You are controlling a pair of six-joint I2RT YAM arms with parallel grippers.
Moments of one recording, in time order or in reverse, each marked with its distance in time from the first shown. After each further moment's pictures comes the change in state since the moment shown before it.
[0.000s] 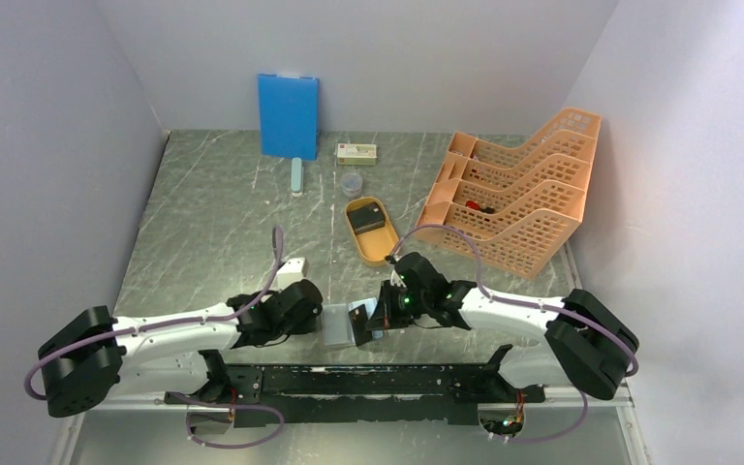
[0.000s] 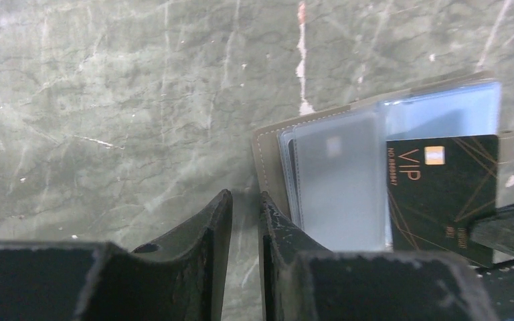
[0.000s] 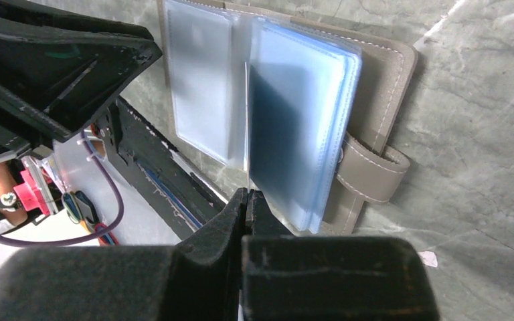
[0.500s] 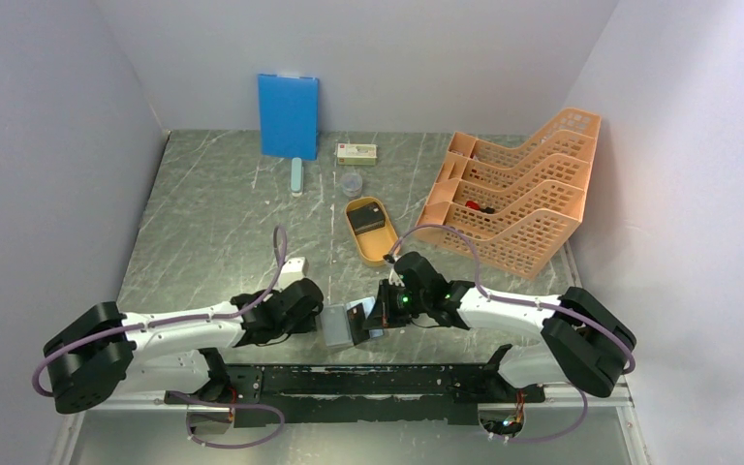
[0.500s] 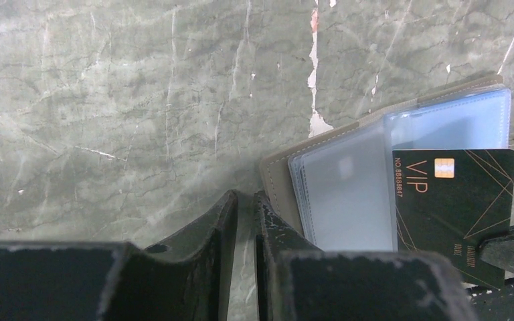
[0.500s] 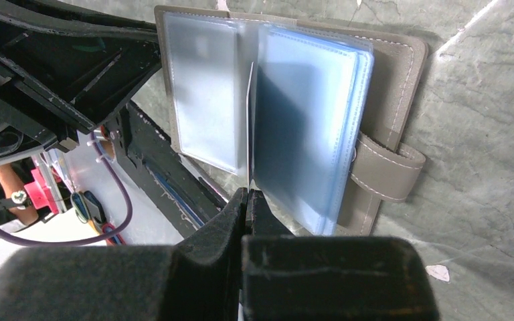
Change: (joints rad) left arm 0.023 0.051 -0.017 0.041 0.004 0.008; right arm 0.000 0.024 -0.004 0.056 -0.019 0.016
